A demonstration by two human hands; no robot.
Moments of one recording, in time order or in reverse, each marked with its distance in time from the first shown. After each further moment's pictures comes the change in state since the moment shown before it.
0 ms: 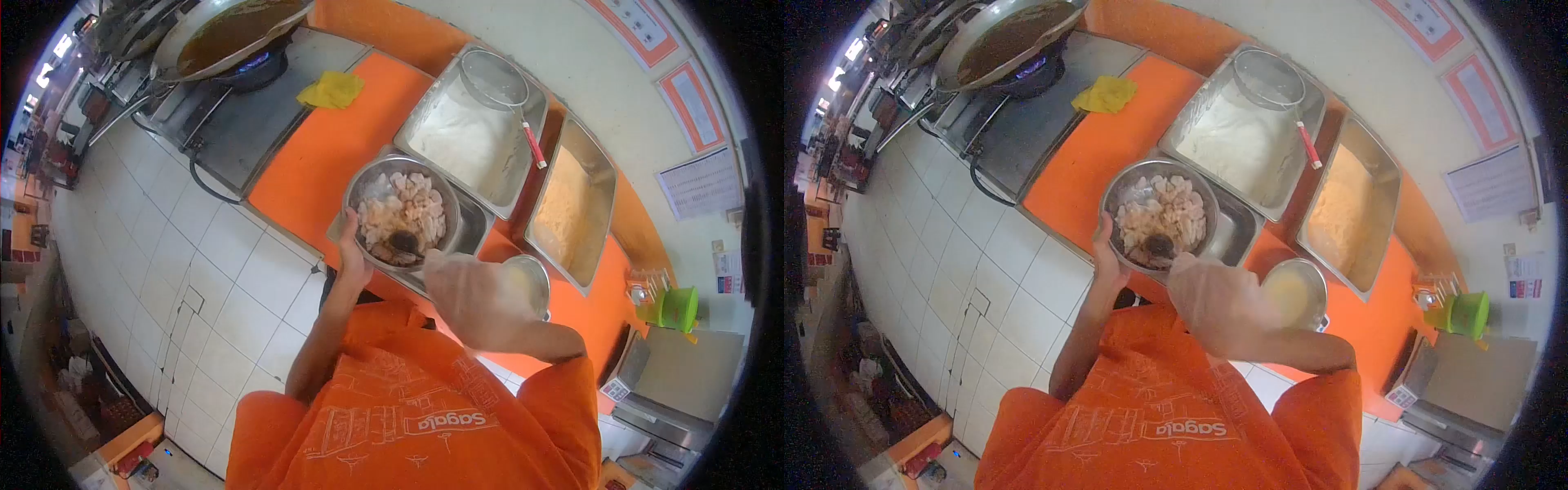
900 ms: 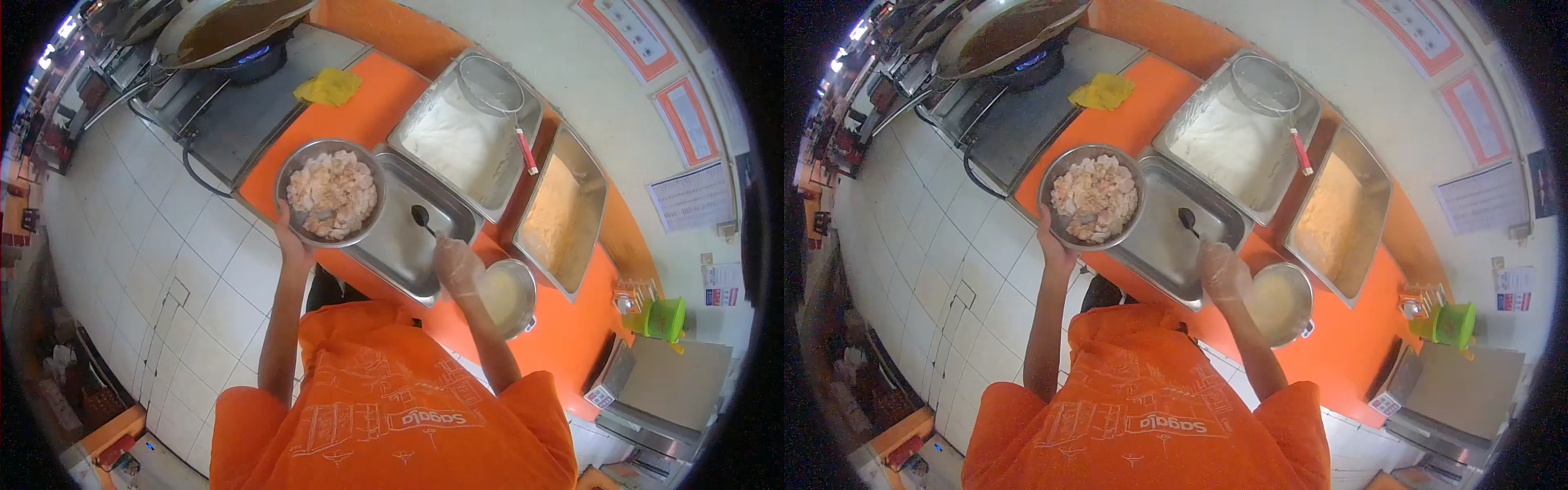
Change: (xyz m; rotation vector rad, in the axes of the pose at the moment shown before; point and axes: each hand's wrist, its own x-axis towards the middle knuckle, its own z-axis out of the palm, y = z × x) left_hand 0.014 0.039 -0.062 -0.074 0.026 0.278; right_hand 0.073 0.064 0.241 0.062 0.275 0.398
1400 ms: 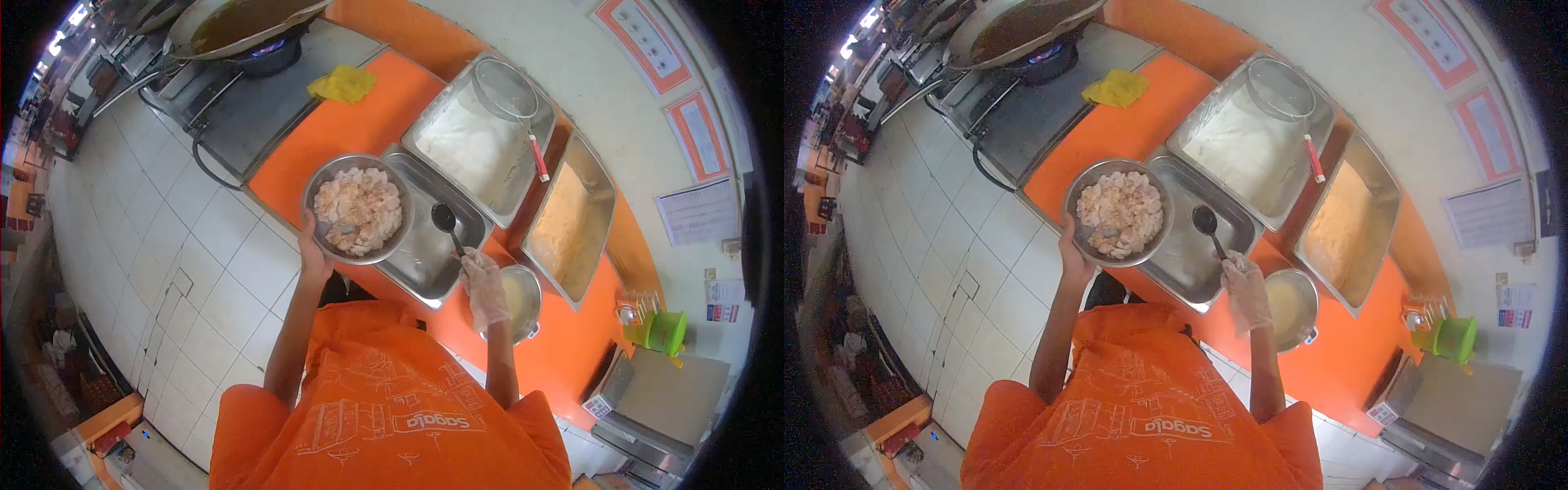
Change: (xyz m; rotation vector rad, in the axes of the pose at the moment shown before) left_hand -0.014 -0.009 -0.005 0.038 0.026 -0.083; right_hand -0.033 -0.001 -0.088 1.667 -0.223 0.473
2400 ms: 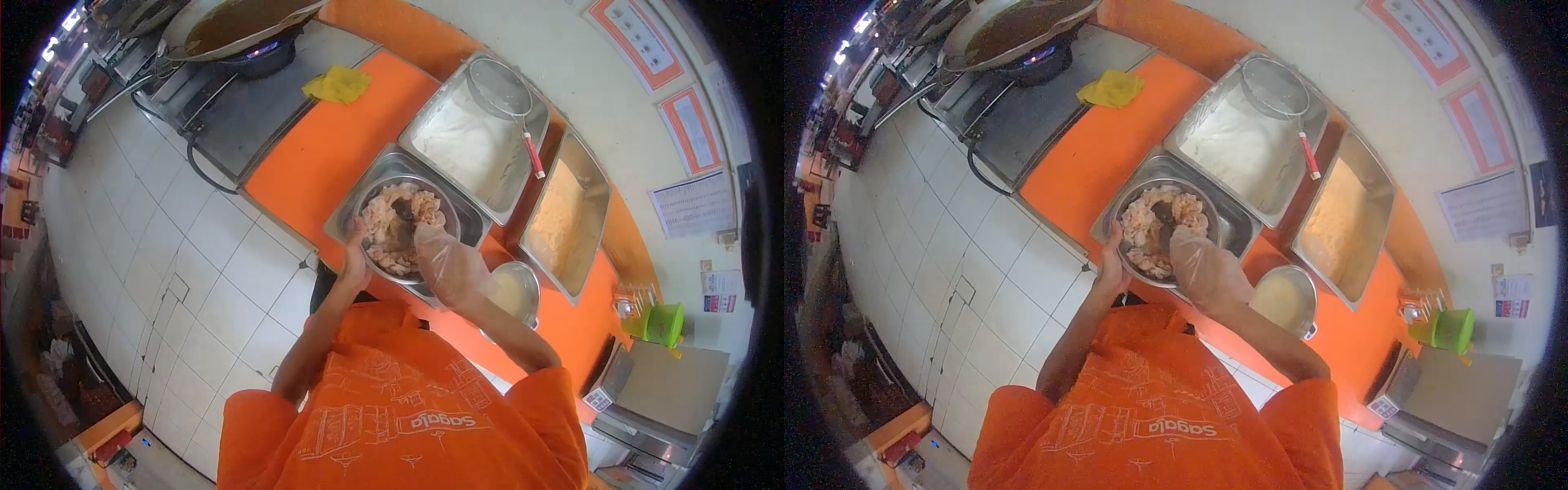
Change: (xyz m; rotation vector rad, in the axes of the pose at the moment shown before) left_hand 0.010 -0.046 -0.007 -0.012 -0.081 -0.295; right_hand -0.003 -0.071 0.105 -1.482 -0.129 -0.482
